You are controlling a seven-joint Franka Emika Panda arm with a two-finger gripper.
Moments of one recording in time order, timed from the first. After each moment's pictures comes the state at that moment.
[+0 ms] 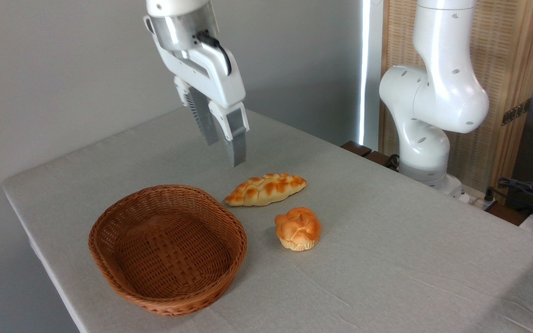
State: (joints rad) arm -0.10 -0.11 -0.05 -1.80 -0.08 1.57 0.74
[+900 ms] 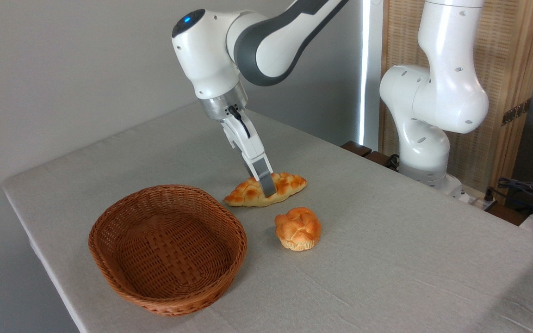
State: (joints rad) arm -0.12 -0.21 -0.26 -2.31 -0.09 1.89 0.75
